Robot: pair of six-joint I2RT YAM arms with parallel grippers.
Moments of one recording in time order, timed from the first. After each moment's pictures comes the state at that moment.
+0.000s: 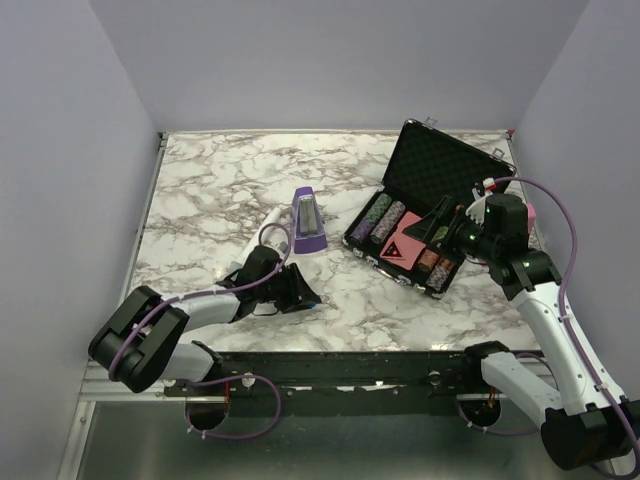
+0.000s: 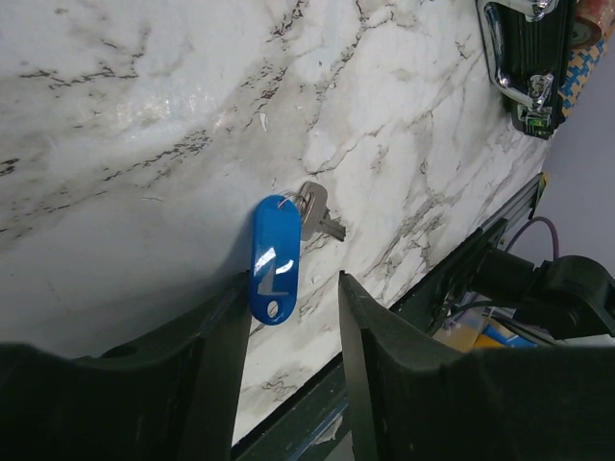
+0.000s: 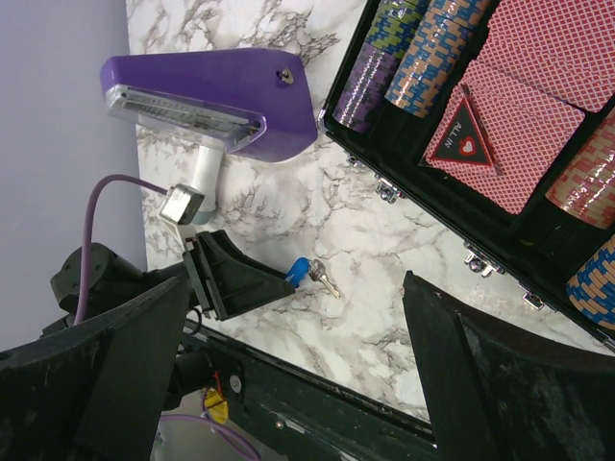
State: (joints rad) left arm -0.59 1.33 0.35 0.22 0.41 -0.99; right arm 0.19 0.89 0.88 -0.57 -0.36 0.73
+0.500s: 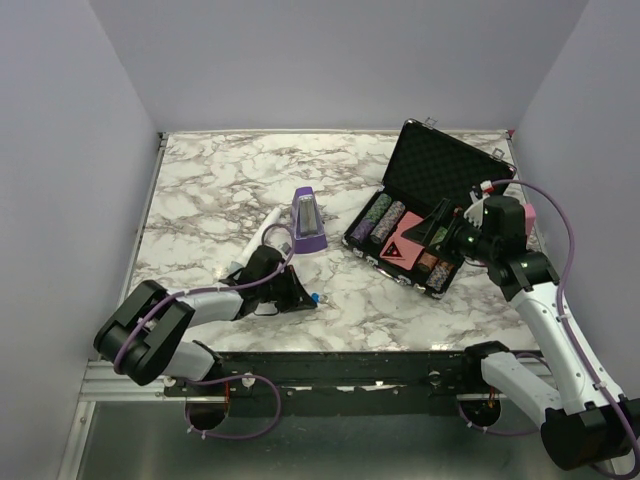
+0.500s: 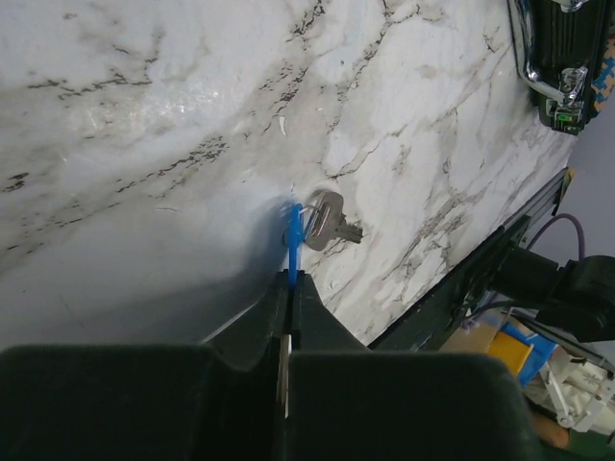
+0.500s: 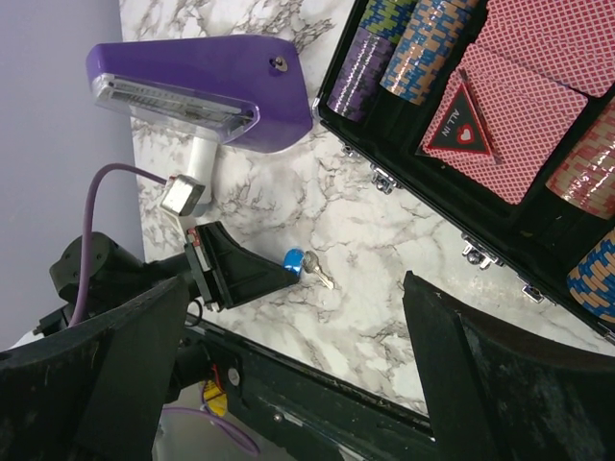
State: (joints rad) left arm -0.59 1.38 0.37 0.22 0.42 -0.96; right arm 0.19 0.89 0.86 -0.57 -0.37 0.73
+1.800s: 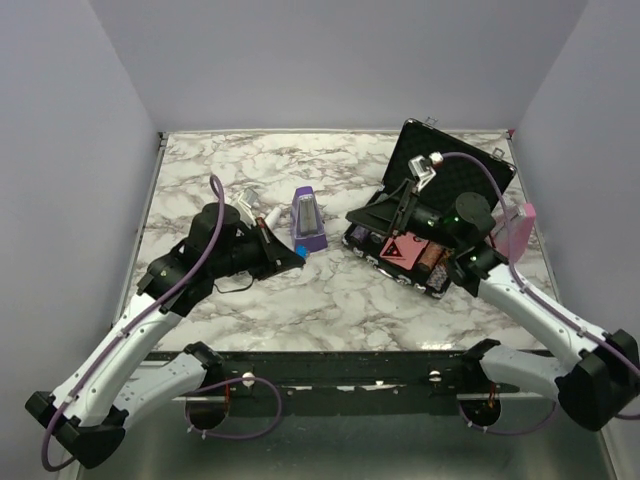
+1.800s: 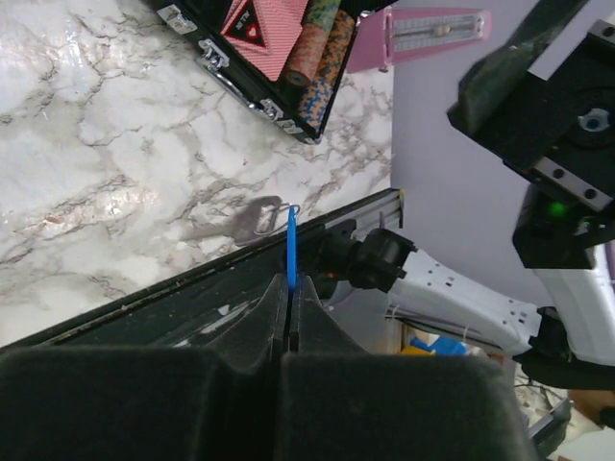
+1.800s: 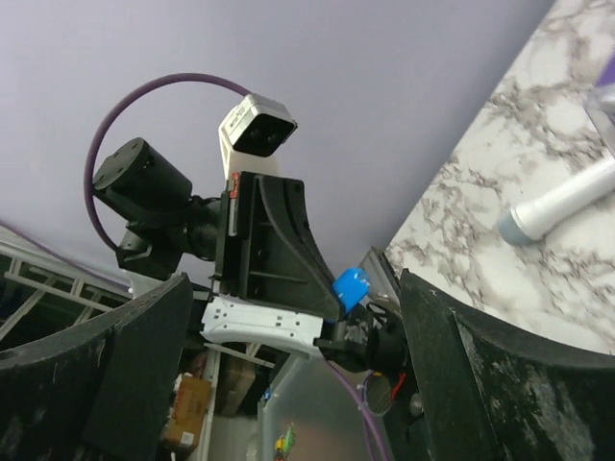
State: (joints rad) left arm -0.62 0.85 0.99 -0.67 0.31 -1.02; right arm 0.52 1.05 0.77 0.42 -0.62 1.11
